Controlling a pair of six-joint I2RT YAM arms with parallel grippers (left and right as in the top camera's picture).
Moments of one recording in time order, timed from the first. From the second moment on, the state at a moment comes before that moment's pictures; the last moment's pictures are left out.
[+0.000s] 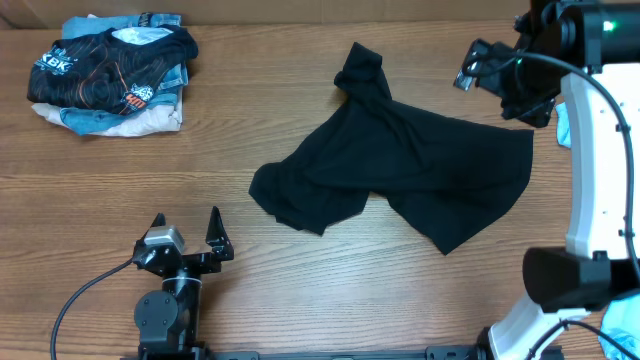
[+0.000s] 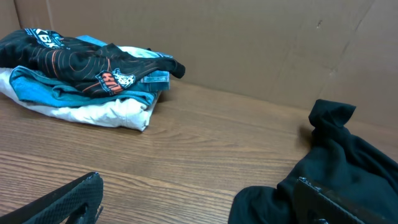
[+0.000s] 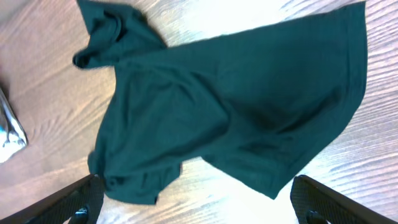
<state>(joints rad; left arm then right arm) 0.02 0.02 0.01 -0.08 -0.02 -0.23 0.03 1.89 2.28 -1.64 -0.14 0.46</state>
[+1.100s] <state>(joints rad) 0.02 0.02 0.01 -0.08 -0.02 -0.23 0.01 1.57 1.10 -0.97 -0.01 0.56</state>
